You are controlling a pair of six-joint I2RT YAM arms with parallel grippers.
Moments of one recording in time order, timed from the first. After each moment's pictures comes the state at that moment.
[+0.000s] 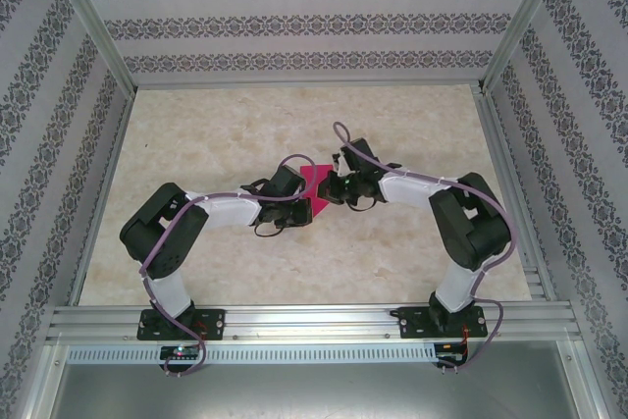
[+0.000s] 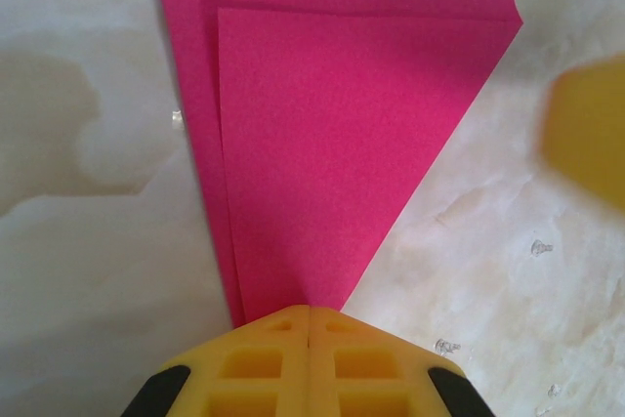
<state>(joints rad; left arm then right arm) -0.71 1.78 0.91 -0.14 0.25 -0.77 0.54 1.78 0.98 -0.16 -0.48 0.72</state>
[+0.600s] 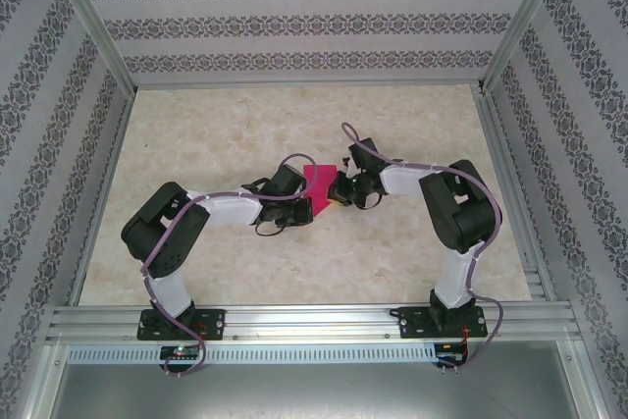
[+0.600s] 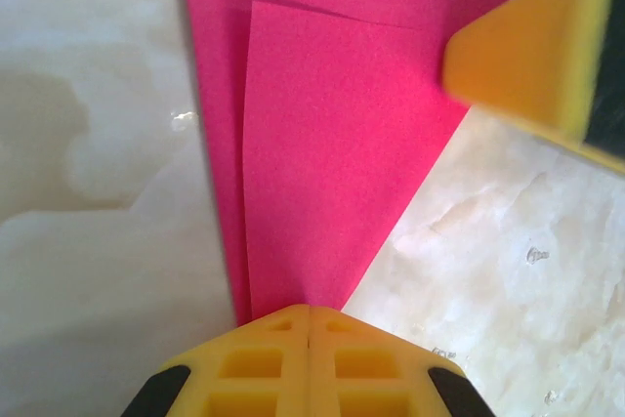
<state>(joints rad) -0.71 1.79 0.92 -0.15 0.25 -0.77 0.42 1.90 1.02 -0.23 -0.50 0.71</state>
